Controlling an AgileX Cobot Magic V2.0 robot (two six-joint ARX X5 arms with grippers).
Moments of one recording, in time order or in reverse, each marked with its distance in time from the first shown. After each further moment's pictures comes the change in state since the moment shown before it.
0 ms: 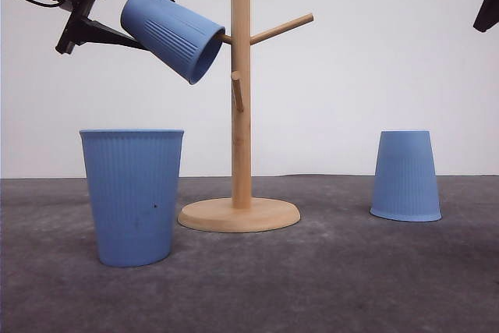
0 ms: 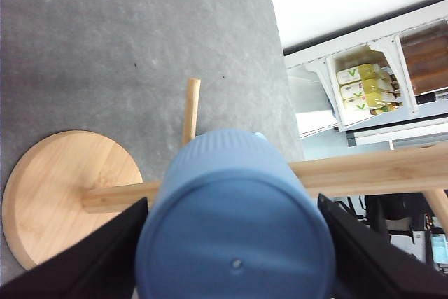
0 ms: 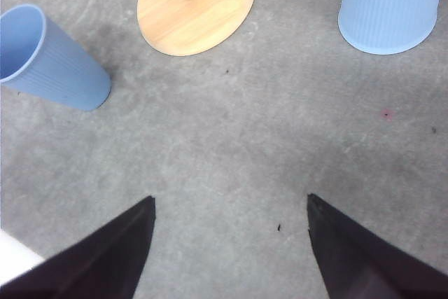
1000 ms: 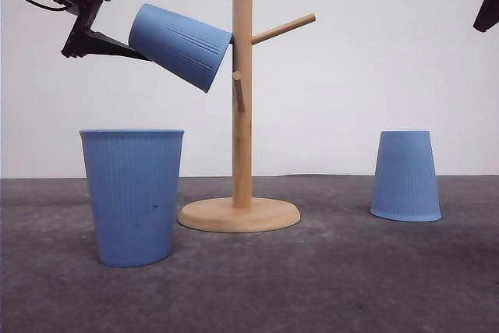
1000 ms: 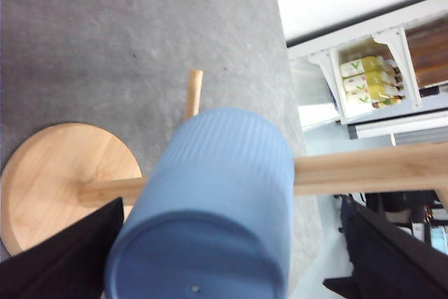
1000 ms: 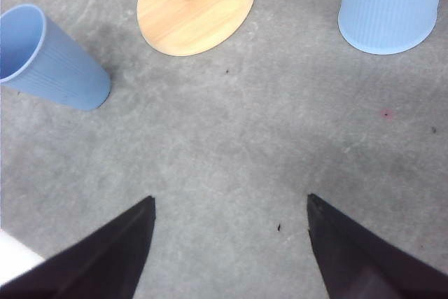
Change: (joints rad) left_arx -0.016 0.011 0.000 -0.017 0.018 0.009; right_arx 0.000 0.000 0.000 0.000 0.000 0.000
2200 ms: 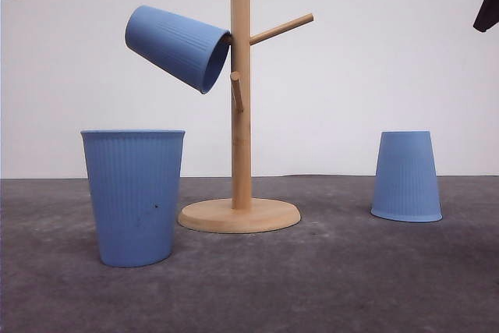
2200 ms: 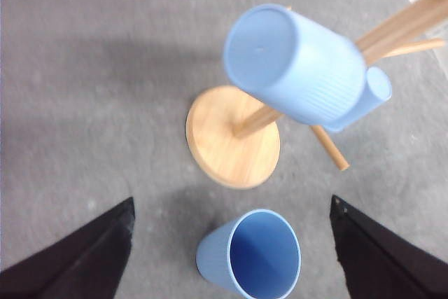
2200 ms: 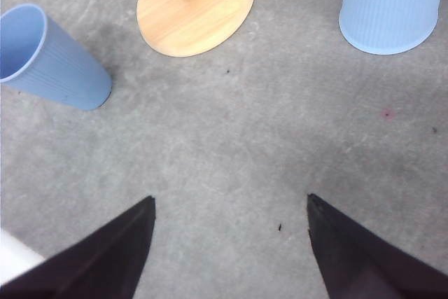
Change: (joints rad) left_arx 0.162 -0.482 -0.124 -0.441 -0.289 0.522; right_arx 0.000 0.000 0.000 0.000 0.000 0.000
